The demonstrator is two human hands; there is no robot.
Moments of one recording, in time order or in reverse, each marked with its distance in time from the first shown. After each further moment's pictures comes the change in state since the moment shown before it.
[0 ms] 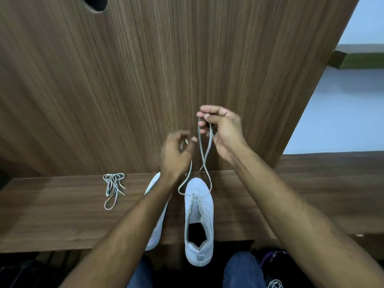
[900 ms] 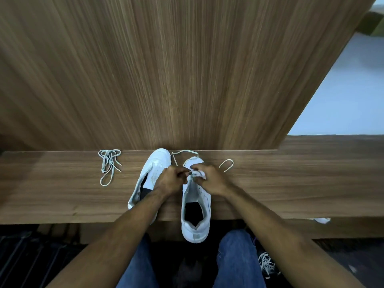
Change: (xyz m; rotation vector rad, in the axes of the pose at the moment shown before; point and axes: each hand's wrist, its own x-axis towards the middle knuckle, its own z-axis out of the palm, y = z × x) left_hand -0.058 -0.126 0.020 0.229 -0.479 -0.260; right_hand -0.037 0.170 -0.099 -1.221 -0.471 0.079
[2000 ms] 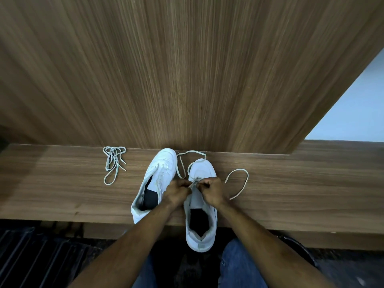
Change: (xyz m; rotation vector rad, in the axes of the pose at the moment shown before) left_hand 0.003 -0.027 0.026 -0.271 -0.031 -0.400; right_hand 0.028 0.040 0.064 0.139 0.168 0.325
